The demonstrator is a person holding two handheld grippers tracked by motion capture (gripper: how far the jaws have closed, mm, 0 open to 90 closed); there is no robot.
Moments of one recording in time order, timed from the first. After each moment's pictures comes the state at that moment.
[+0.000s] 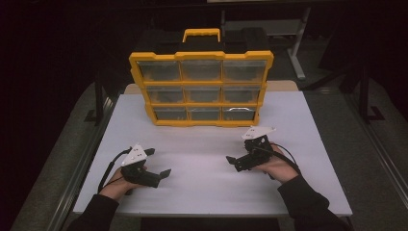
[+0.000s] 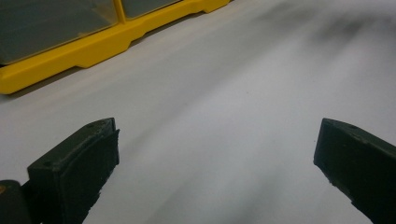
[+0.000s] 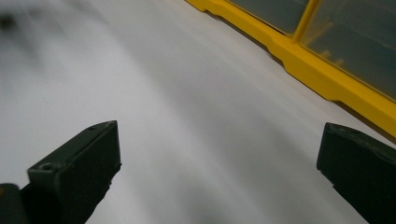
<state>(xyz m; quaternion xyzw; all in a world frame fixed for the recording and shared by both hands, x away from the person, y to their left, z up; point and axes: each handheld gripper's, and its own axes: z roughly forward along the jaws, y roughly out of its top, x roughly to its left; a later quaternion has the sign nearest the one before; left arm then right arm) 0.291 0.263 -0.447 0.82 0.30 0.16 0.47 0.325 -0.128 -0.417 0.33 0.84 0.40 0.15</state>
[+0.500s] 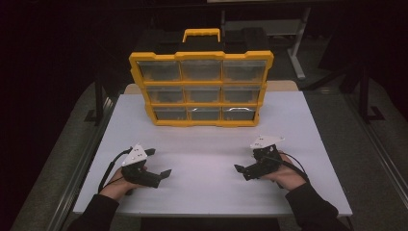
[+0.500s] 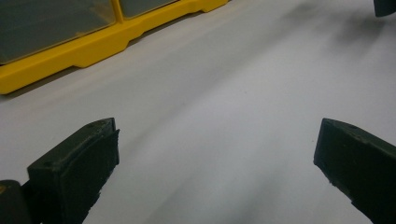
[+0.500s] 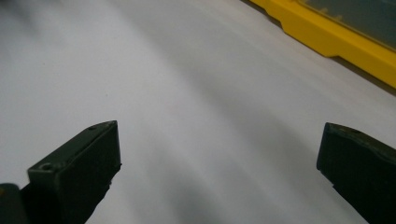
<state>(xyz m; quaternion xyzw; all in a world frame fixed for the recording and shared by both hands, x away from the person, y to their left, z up) 0.291 0.262 -0.447 0.82 0.30 0.16 0.47 0.307 -0.149 -0.433 0.34 0.85 0.39 0.14</state>
